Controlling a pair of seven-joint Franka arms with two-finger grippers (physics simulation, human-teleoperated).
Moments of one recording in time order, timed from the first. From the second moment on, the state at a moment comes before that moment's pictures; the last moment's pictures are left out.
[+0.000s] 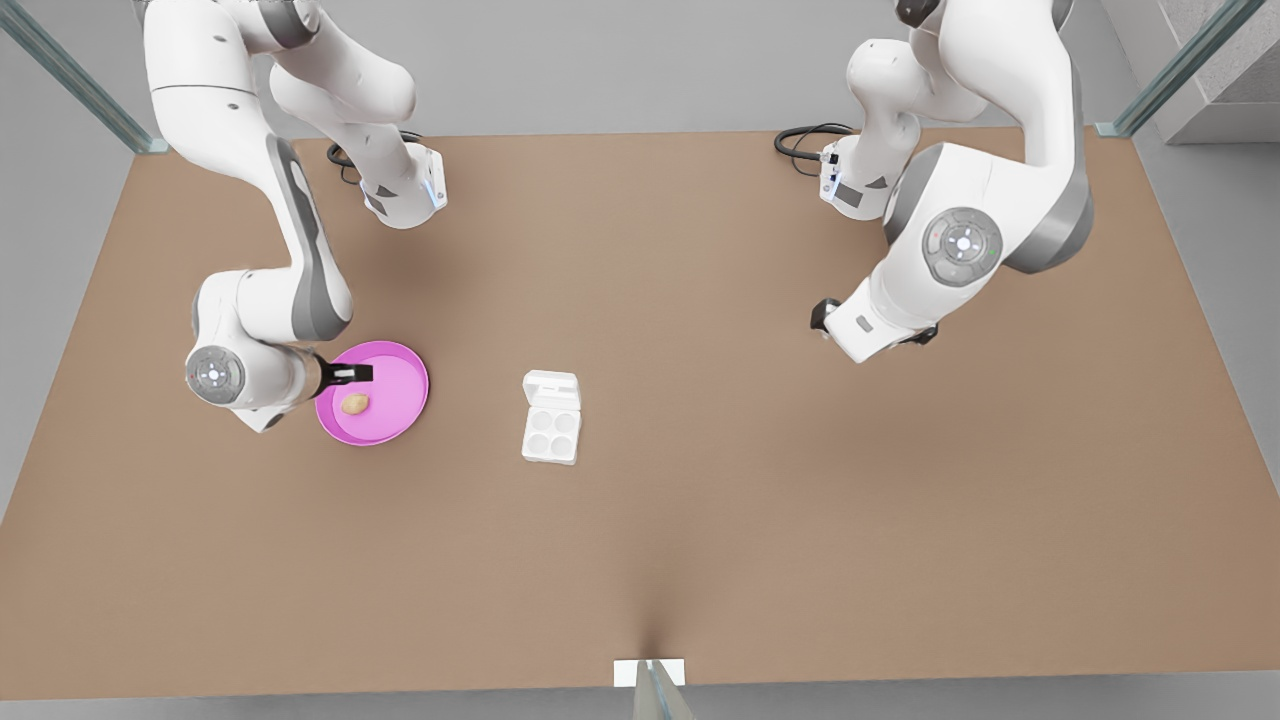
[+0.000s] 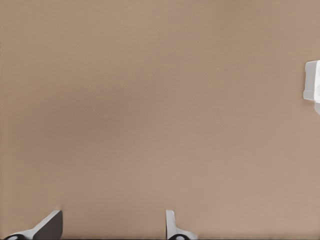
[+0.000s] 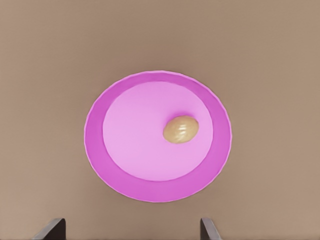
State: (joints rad) left arm -0.38 0.27 0.00 -1.37 -0.01 1.43 -0.19; right arm -0.14 0.26 0.16 -1.94 -0.04 1.82 0.03
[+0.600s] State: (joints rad) left arm -0.39 0.28 -0.03 -1.37 0.00 1.37 -0.23; right arm -0.22 0.30 0.23 -2.21 -0.04 2.36 0.06
